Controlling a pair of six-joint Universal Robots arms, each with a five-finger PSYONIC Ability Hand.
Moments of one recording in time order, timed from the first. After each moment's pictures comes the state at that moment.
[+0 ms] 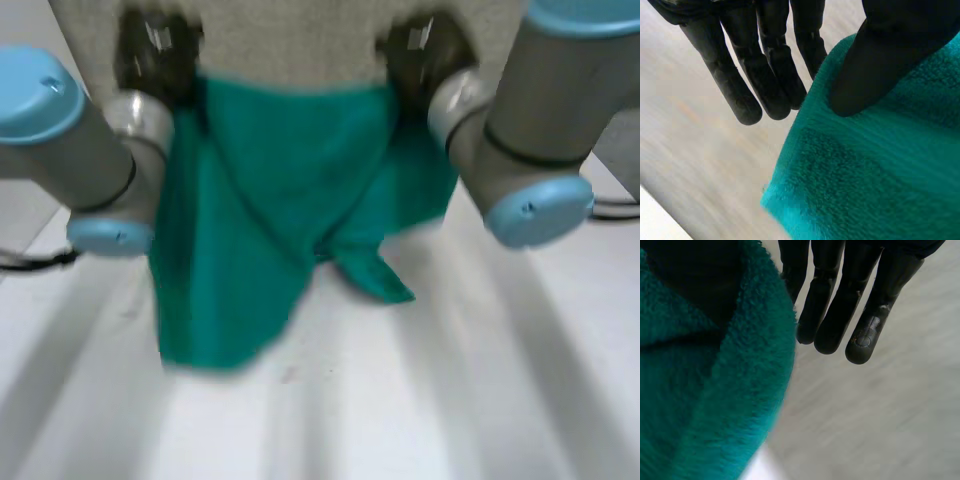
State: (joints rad) left arm 4.29 -2.10 -1.04 3.55 -1.64 3.64; right arm 2.14 -0.92 0.62 0.13 1.60 2.59; left_hand 1.14 1.19 1.19 1.19 0.96; right_hand 0.98 1.17 1.18 1.19 0.99
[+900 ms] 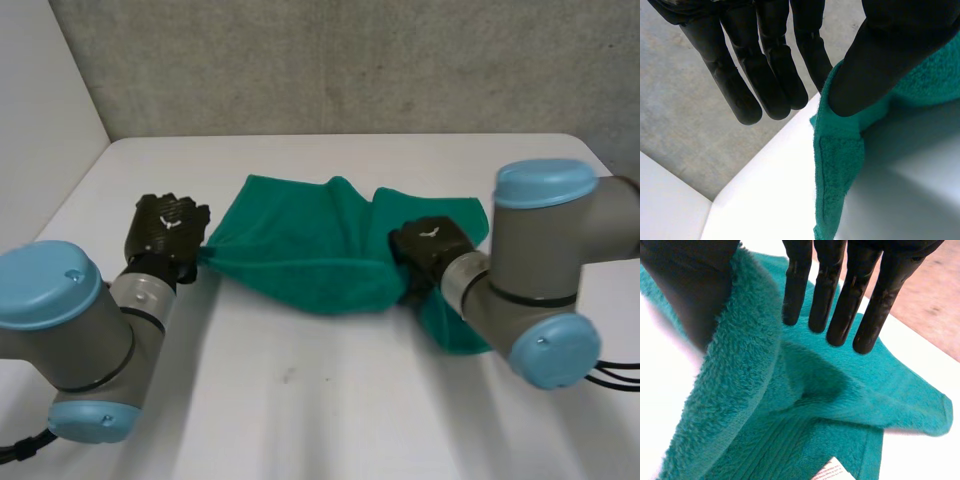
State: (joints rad) left arm 4.29 -1.93 -1.80 3.69 -1.68 3.62; right arm 2.07 -0.98 1.30 0.11 1.52 2.86; left_hand 1.14 1.20 1.19 1.20 0.96; right_hand 0.66 0.76 0.77 0.77 0.61
